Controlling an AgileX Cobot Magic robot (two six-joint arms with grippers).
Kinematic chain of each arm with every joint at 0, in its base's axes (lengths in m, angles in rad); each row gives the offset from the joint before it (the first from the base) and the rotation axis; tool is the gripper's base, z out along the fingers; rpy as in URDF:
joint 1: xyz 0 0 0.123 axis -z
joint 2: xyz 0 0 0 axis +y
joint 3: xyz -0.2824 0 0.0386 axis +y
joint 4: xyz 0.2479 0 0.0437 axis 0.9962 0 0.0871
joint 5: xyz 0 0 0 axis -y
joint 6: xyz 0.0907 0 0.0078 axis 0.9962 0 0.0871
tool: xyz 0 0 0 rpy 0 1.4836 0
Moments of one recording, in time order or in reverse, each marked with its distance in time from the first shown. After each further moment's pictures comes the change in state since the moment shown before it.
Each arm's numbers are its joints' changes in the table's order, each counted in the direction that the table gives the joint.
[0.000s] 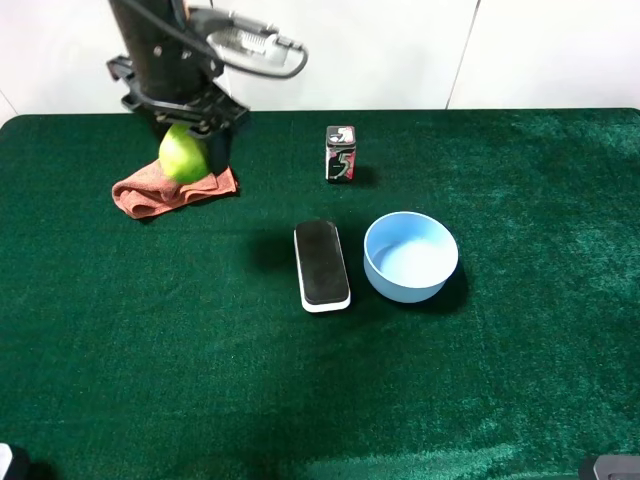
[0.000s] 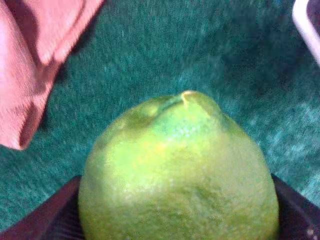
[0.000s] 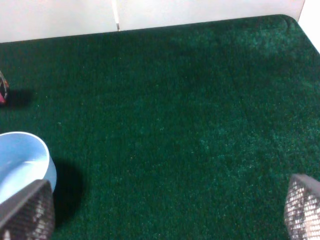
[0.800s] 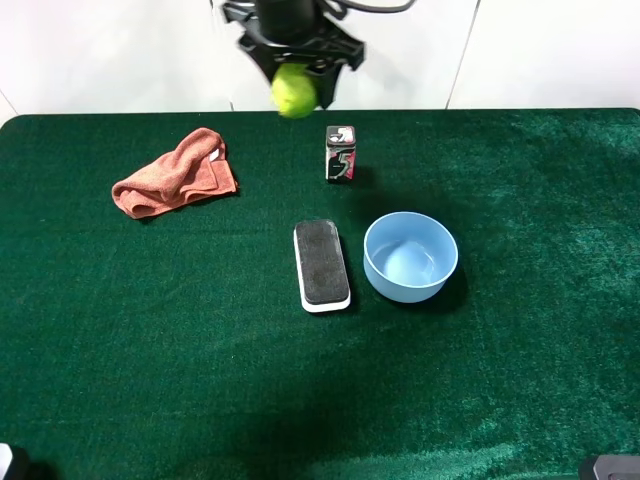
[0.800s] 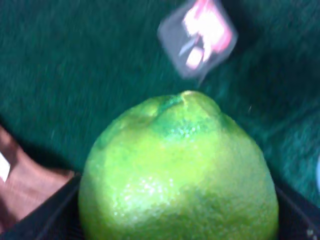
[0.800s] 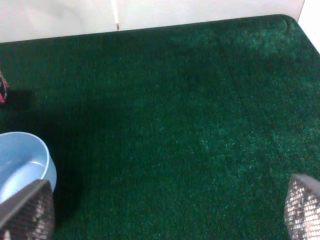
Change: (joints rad) left arm 0.121 0.348 -0.634 0.008 -0.043 -0.058; right arm 0.000 0.000 0.000 0.000 0.000 0.000
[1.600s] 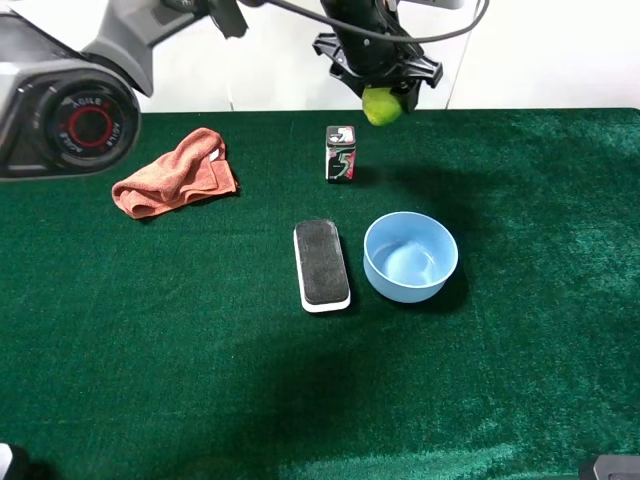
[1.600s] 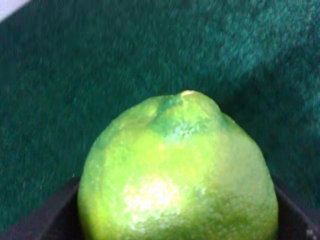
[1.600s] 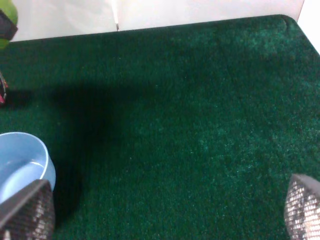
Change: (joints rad) left arm 0.046 0.284 -0.287 -0.117 0.260 0.031; right arm 0.000 0.000 0.000 -0.003 0.000 0.000
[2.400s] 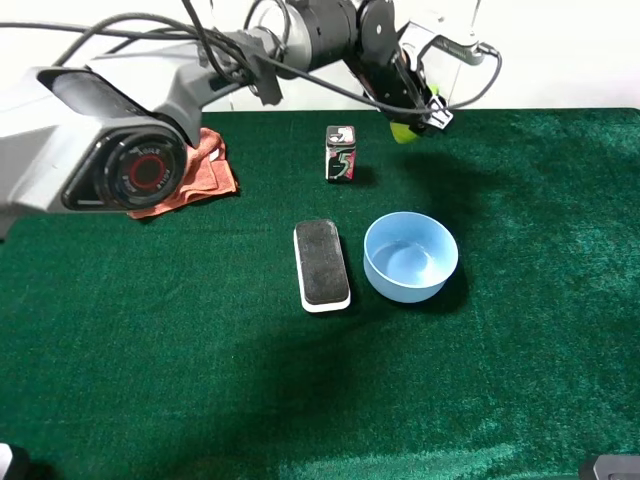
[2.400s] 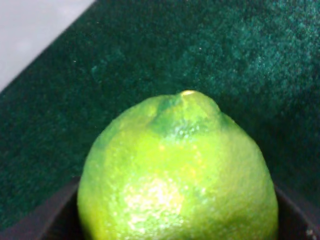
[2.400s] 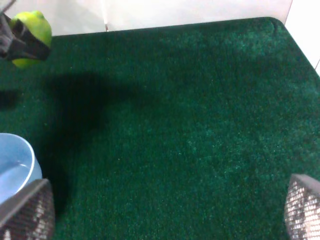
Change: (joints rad) left arm 0.036 0.139 0.003 -0.005 0.305 0.193; right arm 0.000 0.000 0.000 -0.035 0.000 0.003
